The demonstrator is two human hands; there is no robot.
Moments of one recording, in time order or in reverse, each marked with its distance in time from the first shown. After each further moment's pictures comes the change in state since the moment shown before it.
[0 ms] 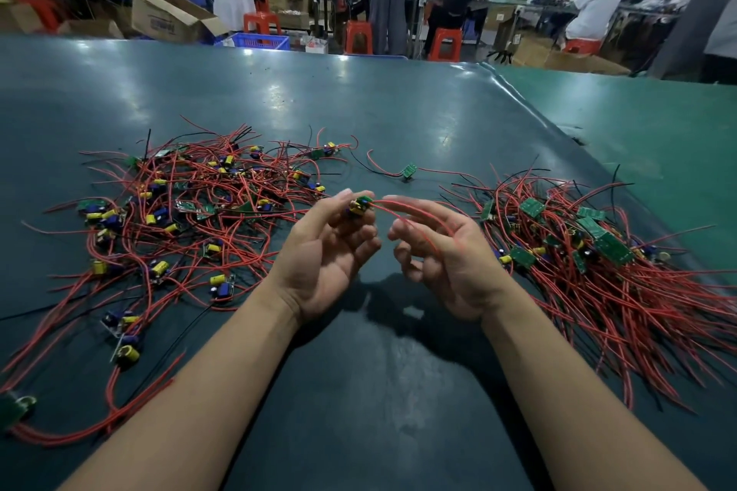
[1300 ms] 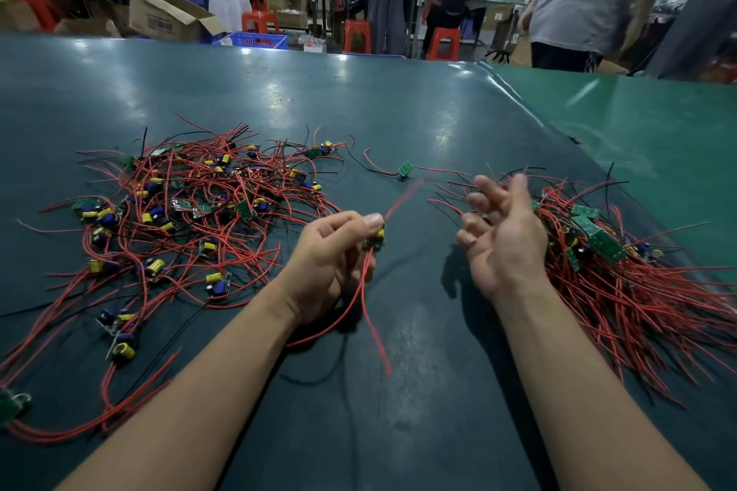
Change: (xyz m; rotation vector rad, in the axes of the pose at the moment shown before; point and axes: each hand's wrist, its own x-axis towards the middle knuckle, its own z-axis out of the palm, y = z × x) left_hand 0.000 -0.015 -0.007 0.381 -0.079 0.094; right_hand 0.009 -0.019 -0.032 0.204 0.681 -0.122
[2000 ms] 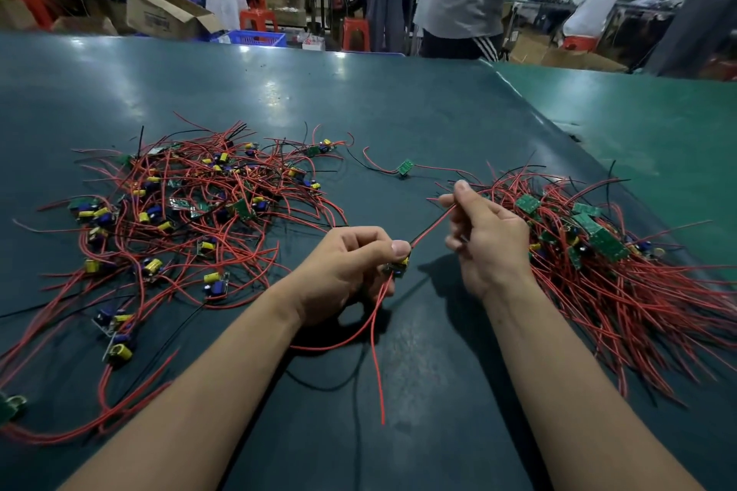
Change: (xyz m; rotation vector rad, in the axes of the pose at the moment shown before) left_hand -0.004 0.001 0.009 0.227 -0.167 -0.102; right_hand -0.006 0.010 0.006 -0.177 -0.041 -0.089
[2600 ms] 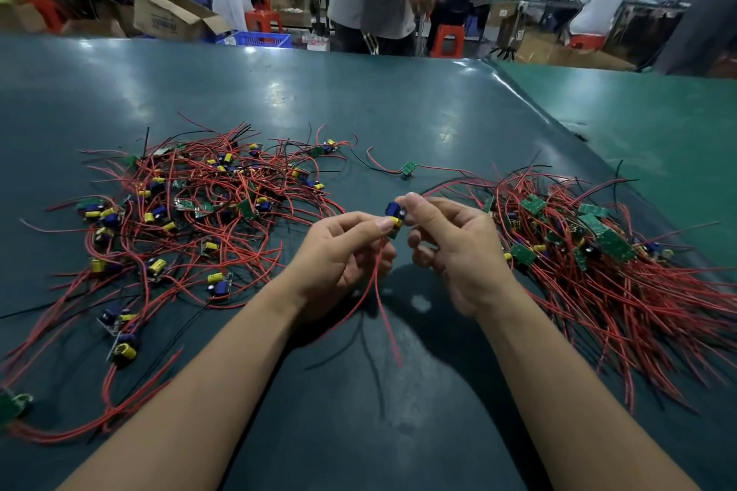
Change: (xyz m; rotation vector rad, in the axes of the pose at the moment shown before) left_hand 0.006 0.002 -0.004 -0.266 0.137 0.062; right_hand -0.023 0.005 0.013 -0.128 -0.340 -0.015
